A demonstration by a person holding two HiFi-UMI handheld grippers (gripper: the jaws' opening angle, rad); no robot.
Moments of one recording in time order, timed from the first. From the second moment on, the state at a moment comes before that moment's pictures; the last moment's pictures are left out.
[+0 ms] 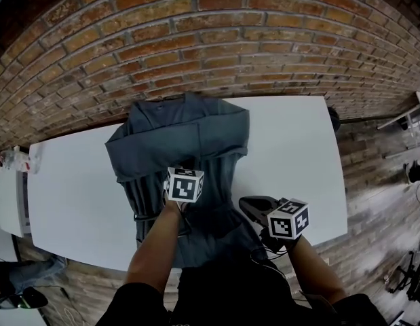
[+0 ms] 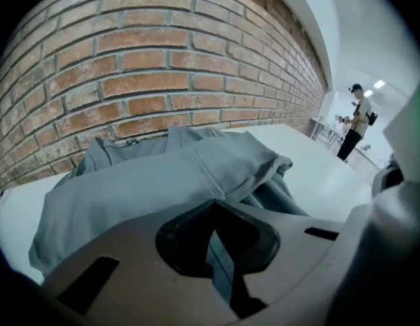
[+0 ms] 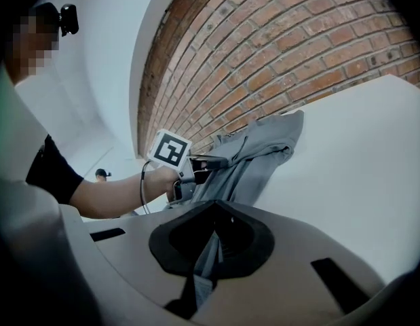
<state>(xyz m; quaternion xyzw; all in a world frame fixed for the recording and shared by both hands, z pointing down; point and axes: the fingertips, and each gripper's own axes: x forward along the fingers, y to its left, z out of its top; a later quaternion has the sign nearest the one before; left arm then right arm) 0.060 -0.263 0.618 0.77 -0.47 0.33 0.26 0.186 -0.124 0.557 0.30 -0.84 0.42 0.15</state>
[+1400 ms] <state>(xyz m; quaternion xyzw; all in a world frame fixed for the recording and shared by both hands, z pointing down) -0.150 -0.313 0.477 0.81 -0.49 0.25 0.23 0.136 -0.345 0.461 0.25 -0.92 0.18 0.25</state>
